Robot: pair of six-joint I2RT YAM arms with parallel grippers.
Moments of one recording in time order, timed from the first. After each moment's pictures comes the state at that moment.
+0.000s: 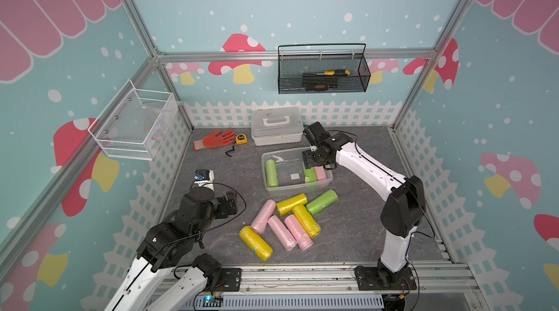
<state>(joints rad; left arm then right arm) -0.46 0.61 0.94 -0.98 -0.31 -0.43 0.60 1.83 1.73 -0.96 0.22 0.31</state>
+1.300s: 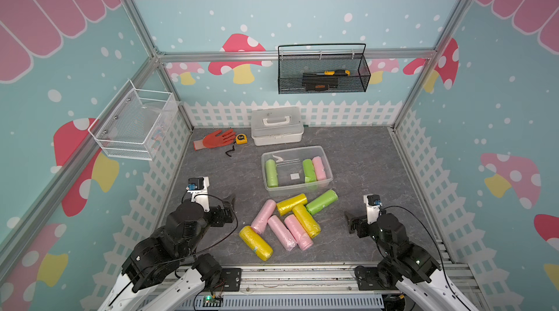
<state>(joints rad) -0.68 0.45 0.90 -0.96 -0.44 -0.42 0.60 0.25 0.27 -0.55 0.24 0.25</state>
